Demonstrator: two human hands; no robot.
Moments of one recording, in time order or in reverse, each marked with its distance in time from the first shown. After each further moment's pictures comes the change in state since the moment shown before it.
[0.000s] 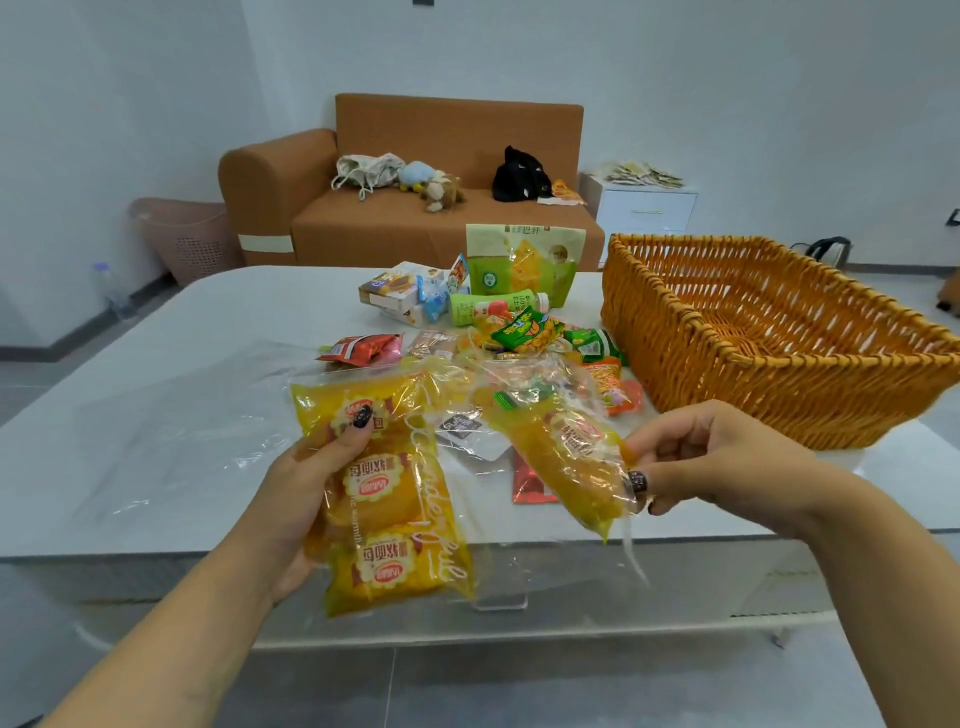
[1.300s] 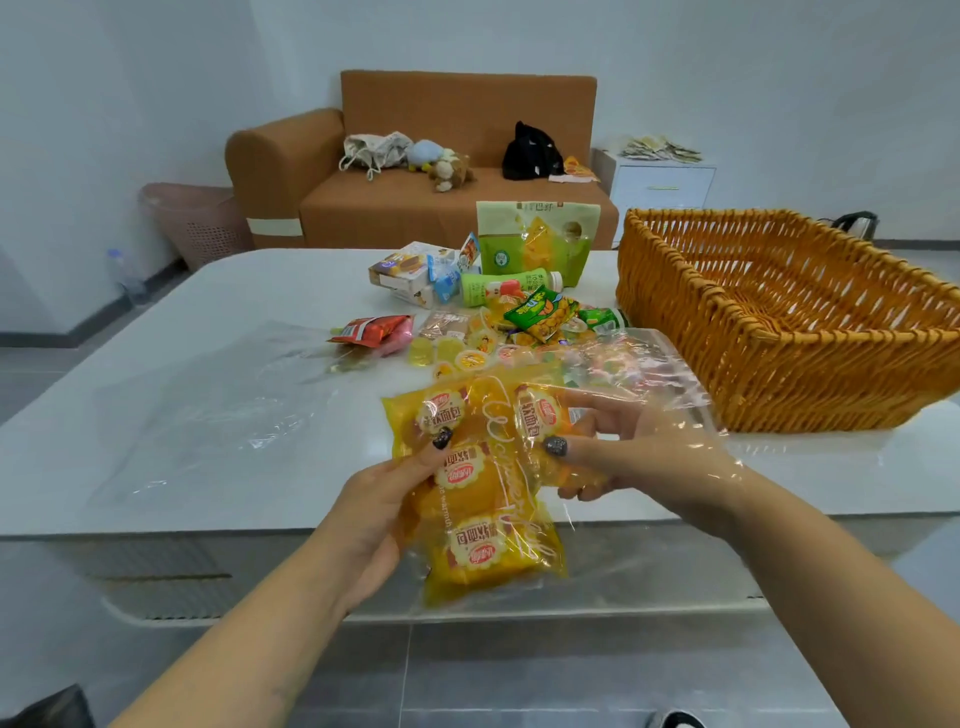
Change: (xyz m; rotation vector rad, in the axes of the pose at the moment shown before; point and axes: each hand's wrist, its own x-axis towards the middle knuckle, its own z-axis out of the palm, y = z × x) left_hand 0.003 -0.036 0.023 -0.071 -0.080 -0.170; right_hand 0.036 0.018 0.050 0.044 0.114 0.033
